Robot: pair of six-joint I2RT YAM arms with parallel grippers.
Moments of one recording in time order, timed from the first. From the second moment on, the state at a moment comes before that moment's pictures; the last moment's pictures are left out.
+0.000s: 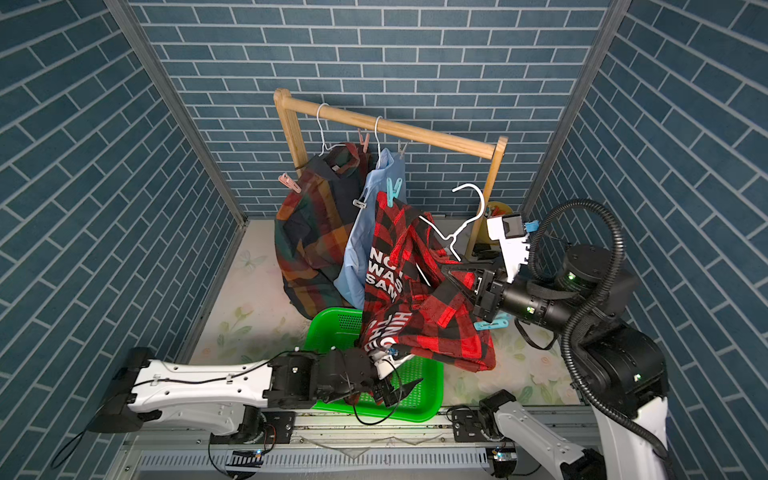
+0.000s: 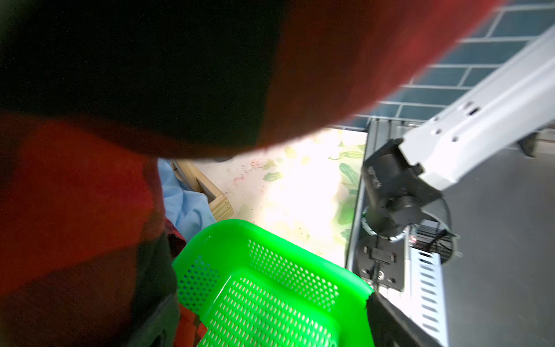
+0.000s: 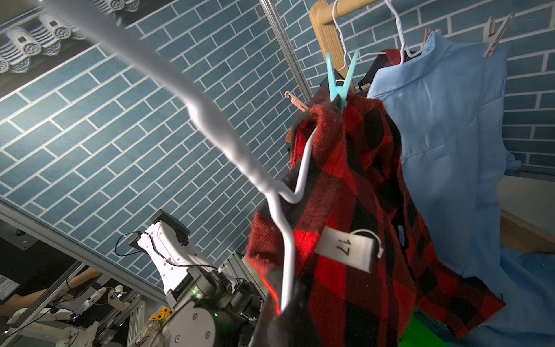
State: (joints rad) left arm -1.48 1.18 0.91 -0.15 -0.29 -0.03; right arm 0.47 0.91 1.71 -0.99 -0.60 0.40
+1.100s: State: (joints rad) left arm -1.32 1.47 1.02 -0.23 0.41 0.05; right arm 0.47 1.03 1.62 -0.79 -0.53 0.41
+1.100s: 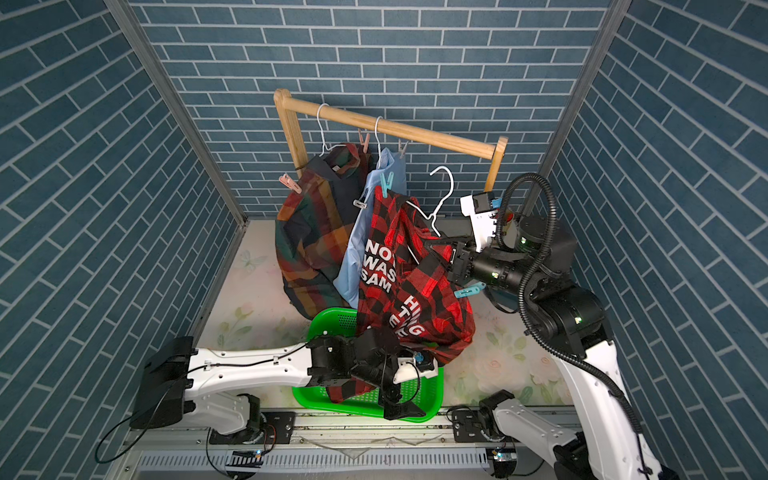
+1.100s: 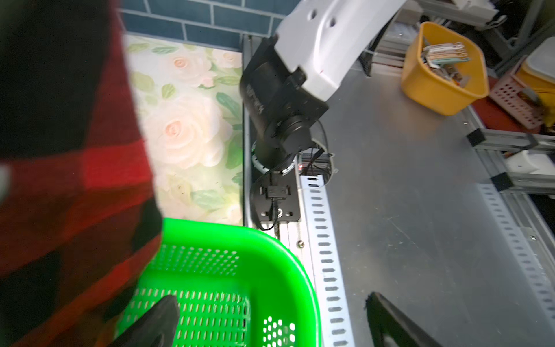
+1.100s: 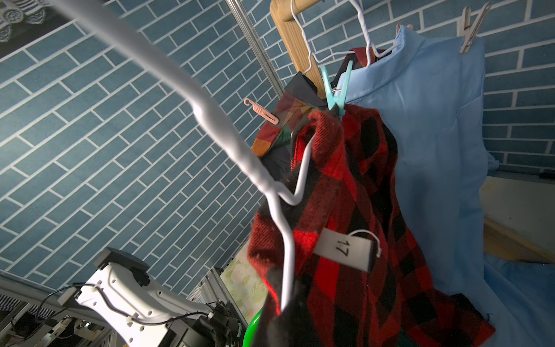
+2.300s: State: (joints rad) left arm -0.68 1.21 1.37 -0.26 0.28 0.14; right arm 0.47 0.92 1.71 -0.83 -0.70 0.44
